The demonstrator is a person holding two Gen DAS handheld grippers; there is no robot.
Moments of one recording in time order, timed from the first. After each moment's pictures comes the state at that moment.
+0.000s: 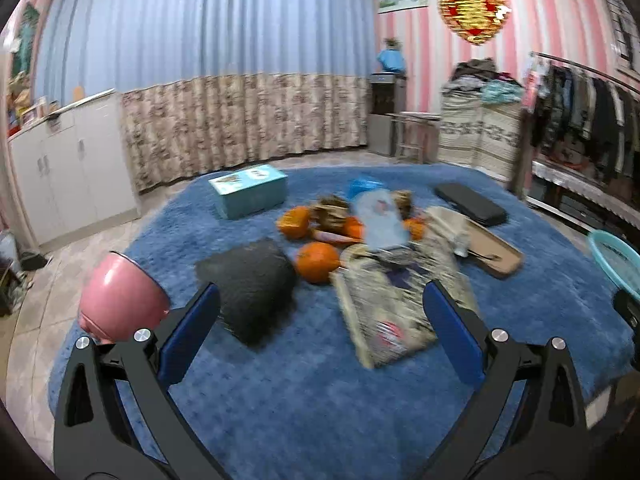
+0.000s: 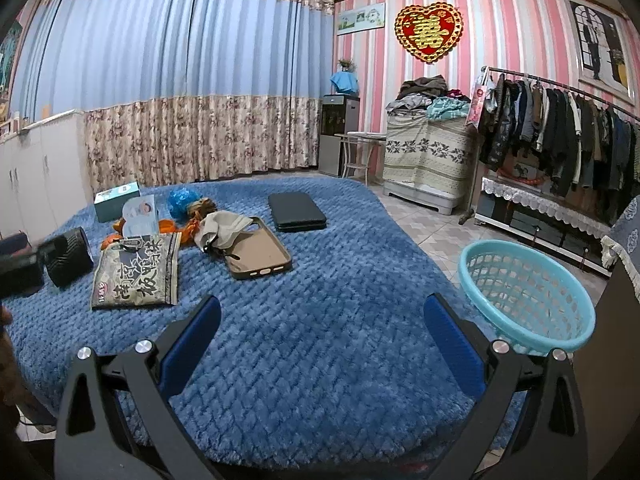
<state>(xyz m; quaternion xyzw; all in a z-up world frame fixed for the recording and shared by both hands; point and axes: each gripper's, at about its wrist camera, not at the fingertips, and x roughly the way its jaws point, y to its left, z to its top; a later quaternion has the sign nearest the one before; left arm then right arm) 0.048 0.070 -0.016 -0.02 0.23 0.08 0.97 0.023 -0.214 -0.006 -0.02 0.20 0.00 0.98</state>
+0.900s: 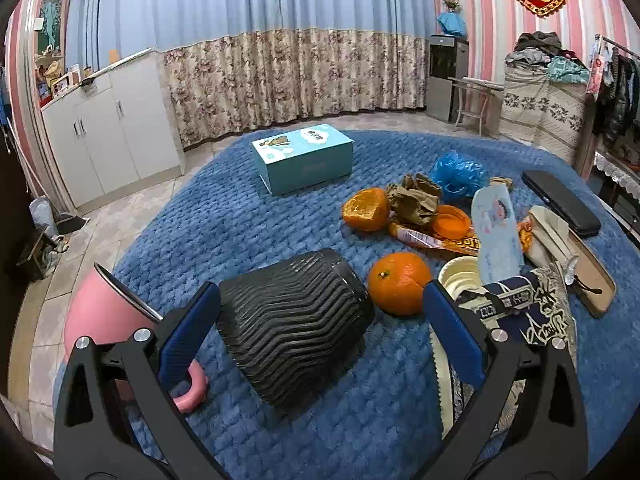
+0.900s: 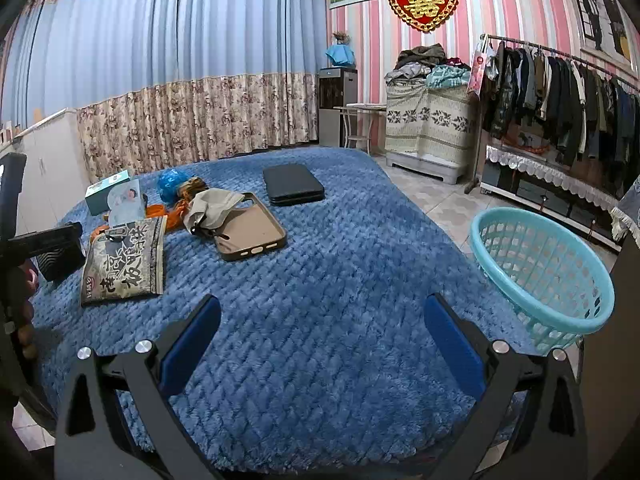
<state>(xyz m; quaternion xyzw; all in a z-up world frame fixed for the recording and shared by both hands) 0.133 0.107 -0.036 -0.03 0.31 0.18 0.93 0.044 -0.227 -0.021 0.01 0.25 0.00 0.97</state>
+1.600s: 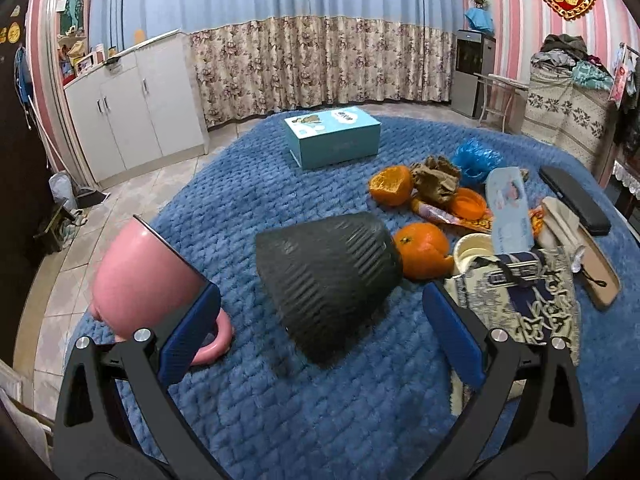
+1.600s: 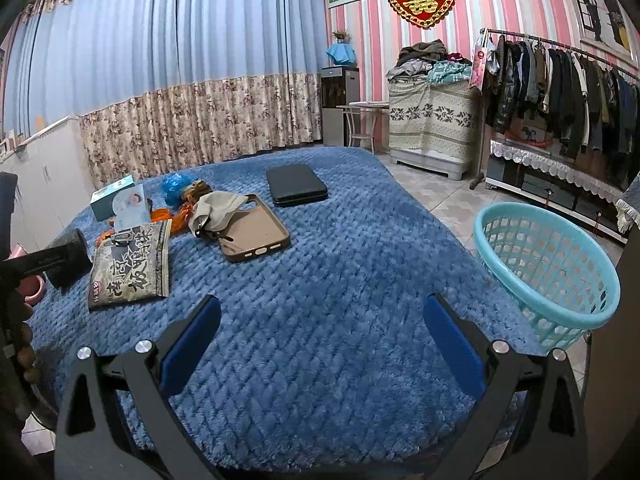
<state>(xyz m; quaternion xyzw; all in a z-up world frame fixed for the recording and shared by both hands) 0.108 0.104 -0.037 -0.05 0.32 0.22 0.92 0.046 -0.226 -0.022 0.02 0.26 0.01 0.97</state>
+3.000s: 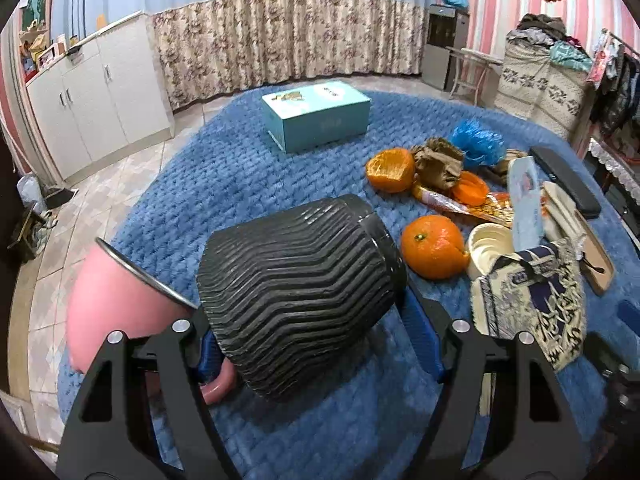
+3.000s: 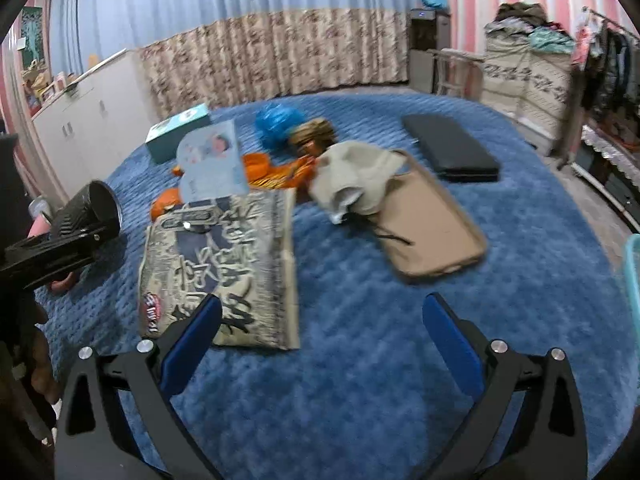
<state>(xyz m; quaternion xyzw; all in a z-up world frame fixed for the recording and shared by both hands) 0.125 0.136 -0.041 -0.06 0.37 0.14 0.92 0.147 -0.104 -0.043 -0.02 0.38 0.16 0.91</state>
